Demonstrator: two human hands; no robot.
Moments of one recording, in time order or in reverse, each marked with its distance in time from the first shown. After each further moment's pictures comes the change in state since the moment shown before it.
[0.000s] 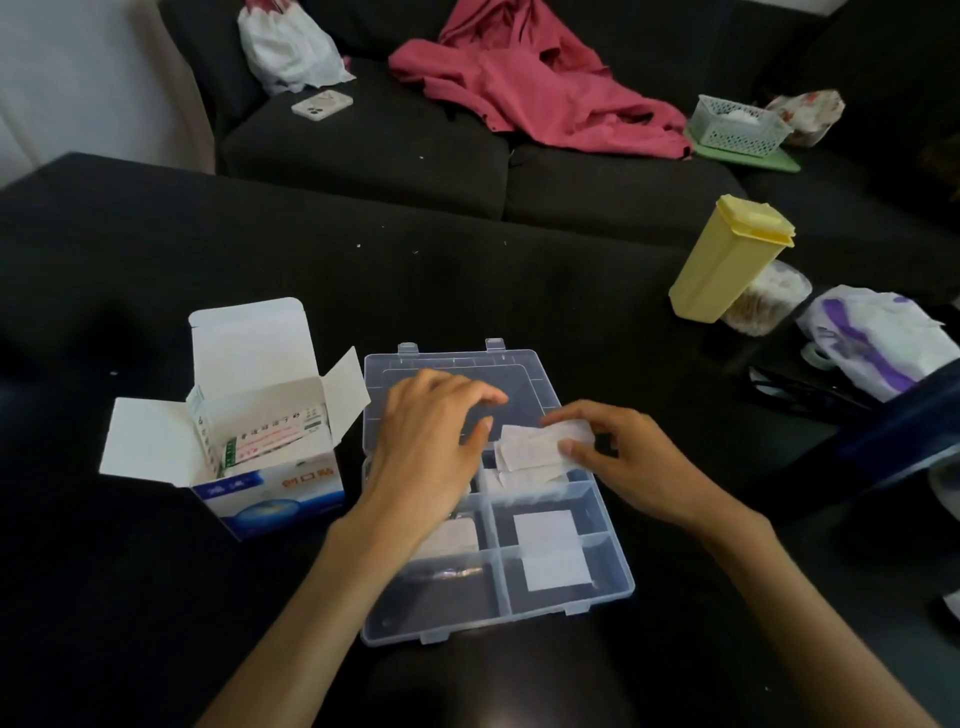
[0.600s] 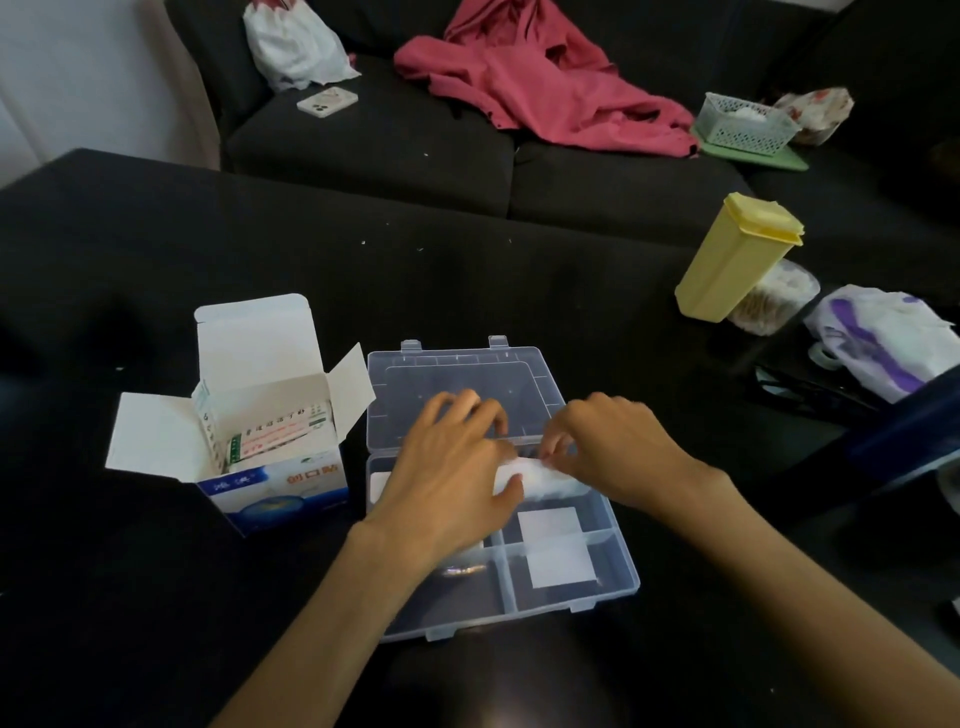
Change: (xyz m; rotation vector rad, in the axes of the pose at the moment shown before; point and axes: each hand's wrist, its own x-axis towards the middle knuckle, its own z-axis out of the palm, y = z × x) left_hand -0.011 0.001 0.011 0.300 -0.169 0.256; right_hand 0.022 -0.020 0.009 -0.664 -0.071 -0.047
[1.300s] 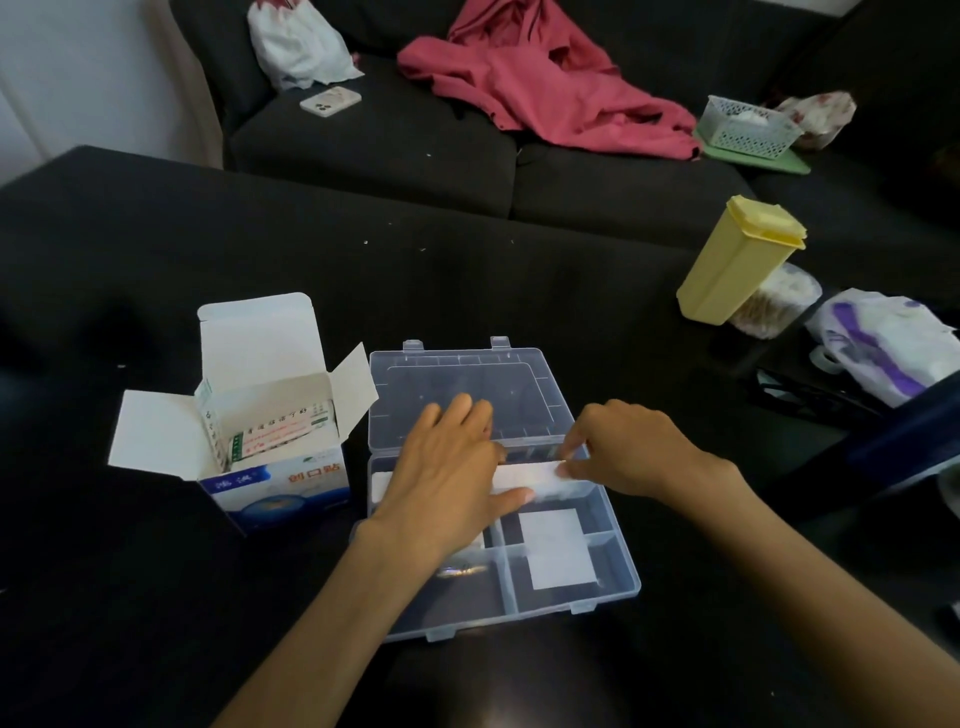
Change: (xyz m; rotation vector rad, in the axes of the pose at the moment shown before) left_hand 0.002 0.000 0.002 0.086 -0.107 -0.058; right_hand 0.003 0.009 -0.004 -0.051 -0.165 0.135
